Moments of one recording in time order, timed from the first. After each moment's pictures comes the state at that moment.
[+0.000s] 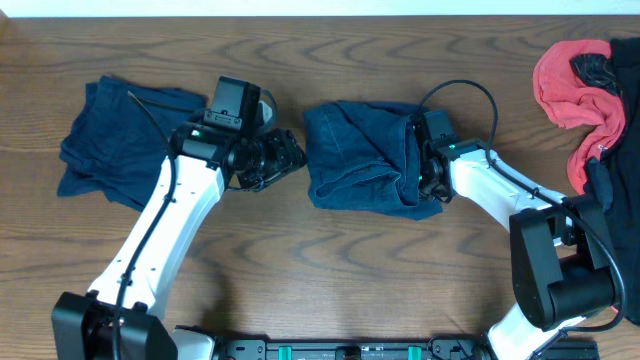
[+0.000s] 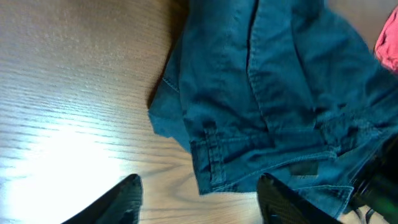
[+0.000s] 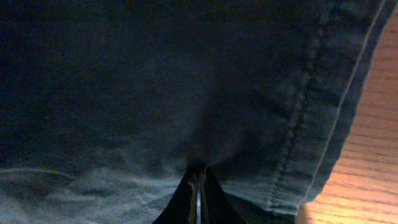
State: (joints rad) left arm -0.27 1.52 1.22 -0.86 0.41 -0.73; right arm 0.30 1.82 1.03 -0.58 -0.10 0.22
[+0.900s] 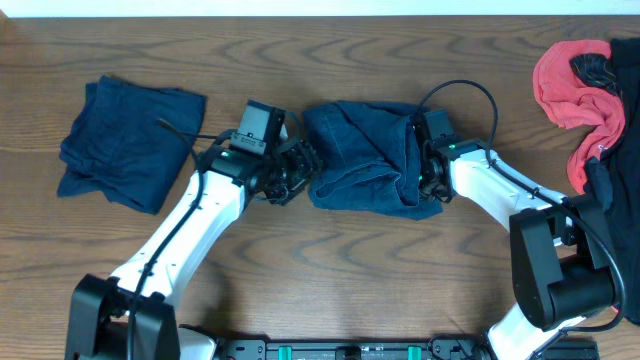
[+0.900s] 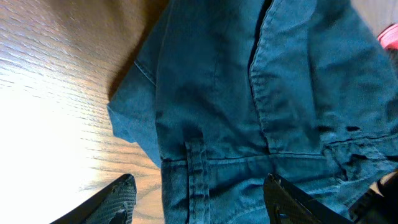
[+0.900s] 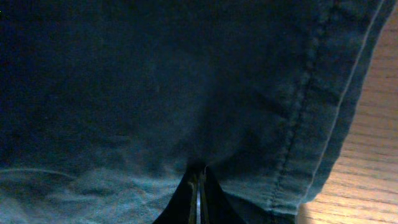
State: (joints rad) left arm -0.38 1.54 1.05 -0.60 0.43 -1.00; right arm 0.30 1.82 1.03 -0.58 -0.10 0.22
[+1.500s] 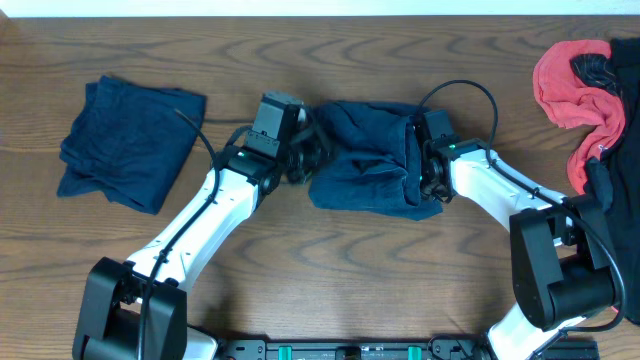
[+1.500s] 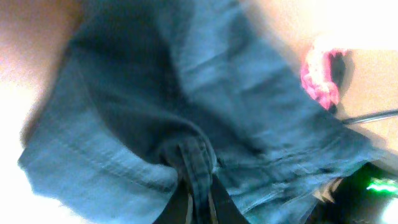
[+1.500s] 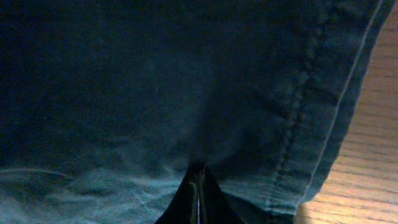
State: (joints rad) left arm -0.42 1.58 1.05 -0.26 0.43 -1.03; right arm 0.30 1.82 1.03 -0.58 -0.09 0.22
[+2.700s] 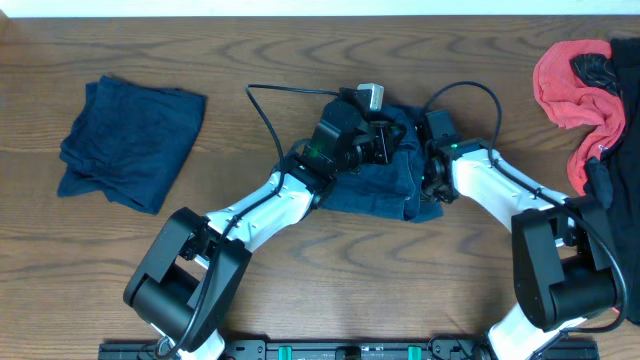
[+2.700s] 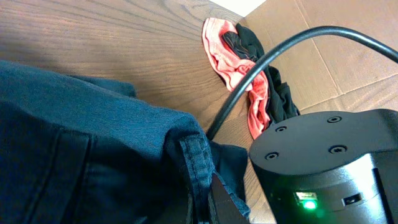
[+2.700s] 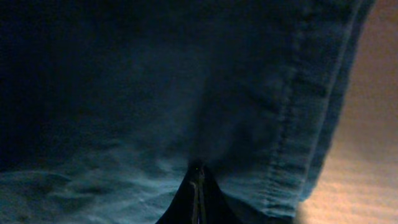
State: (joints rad) left arm -0.63 1.81 1.05 0.37 0.37 -0.74; right arm 0.28 1.81 1.03 -0.63 -0.07 0.28
